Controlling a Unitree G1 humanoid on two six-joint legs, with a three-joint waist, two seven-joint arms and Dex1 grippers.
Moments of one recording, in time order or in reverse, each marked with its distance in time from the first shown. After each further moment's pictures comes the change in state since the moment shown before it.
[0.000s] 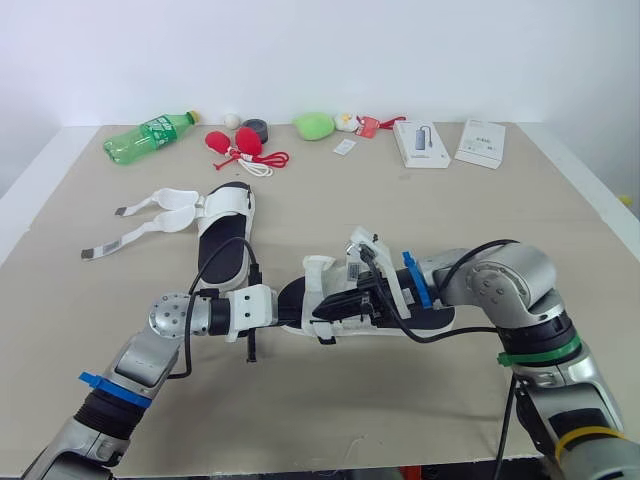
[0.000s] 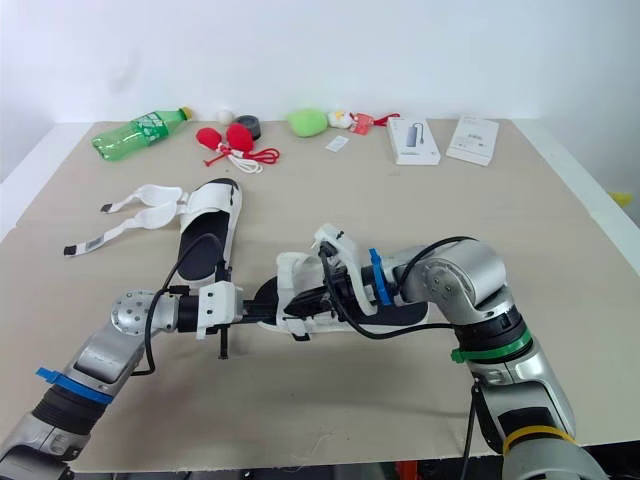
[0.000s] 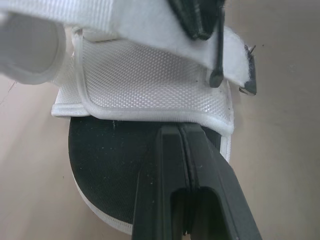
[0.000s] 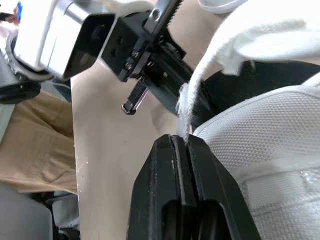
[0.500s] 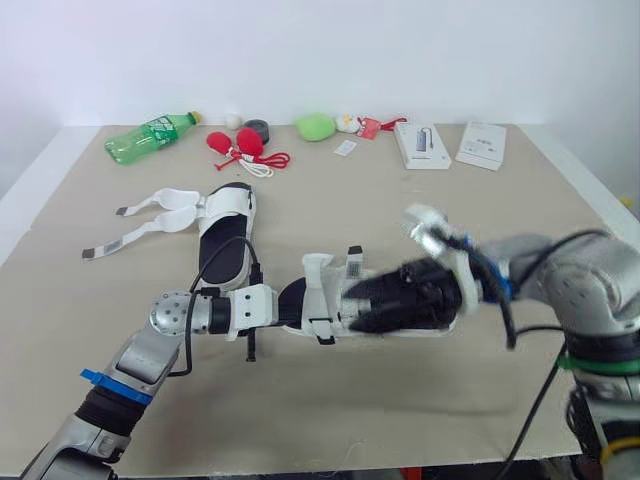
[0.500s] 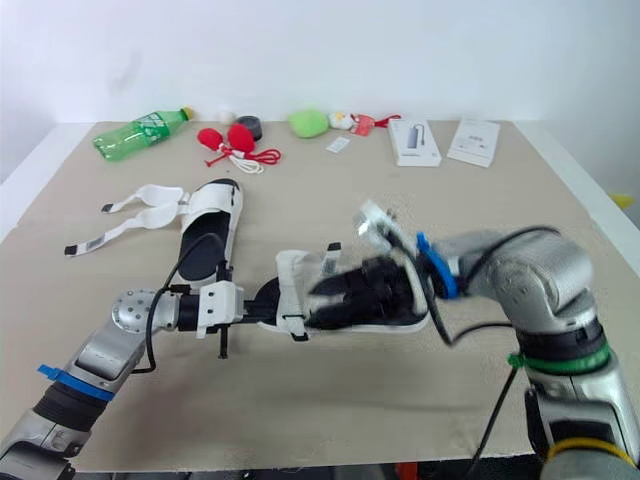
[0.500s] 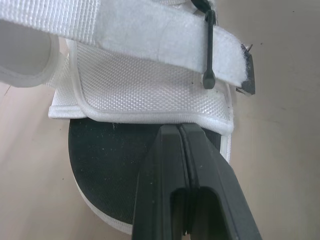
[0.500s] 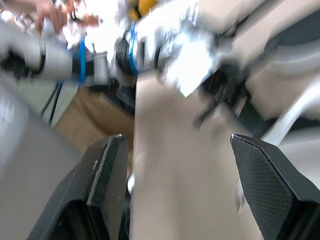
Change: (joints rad) left arm -0.017 0.004 -0.007 0.026 -0.001 -0.010 -0.028; right arm 0.190 -0.212 -0.126 -0.202 0.120 -0.113 0.219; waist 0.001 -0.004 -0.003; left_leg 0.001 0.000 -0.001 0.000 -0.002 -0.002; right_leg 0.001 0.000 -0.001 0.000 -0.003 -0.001
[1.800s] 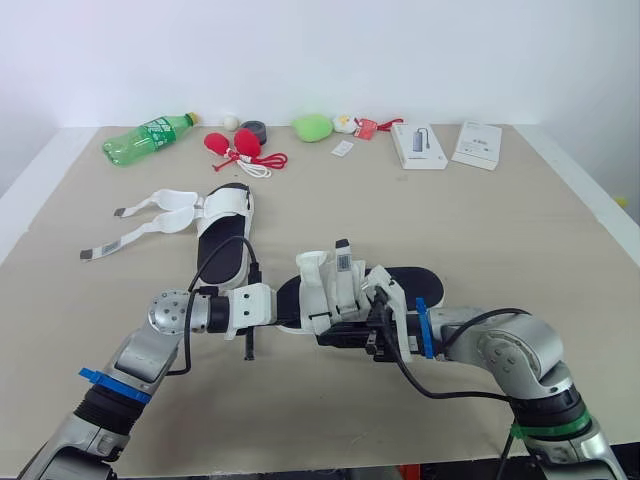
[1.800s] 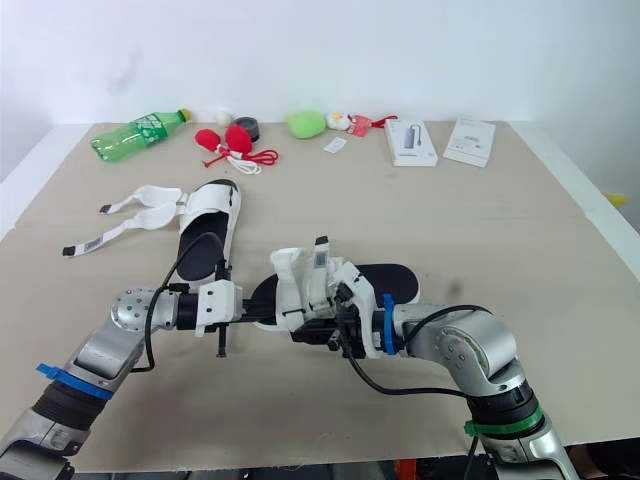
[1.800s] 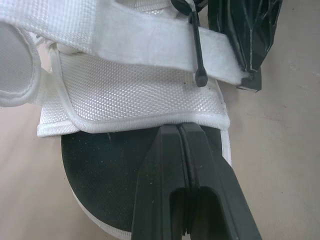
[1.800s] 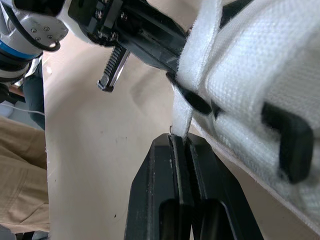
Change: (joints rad) left arm -0.004 0.002 0.000 -0.001 0.004 -0.001 0.008; right arm 0.209 0.208 0.049 0.019 -0.127 -0.052 -0.347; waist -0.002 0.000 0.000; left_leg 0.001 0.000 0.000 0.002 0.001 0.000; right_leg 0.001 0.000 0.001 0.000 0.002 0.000
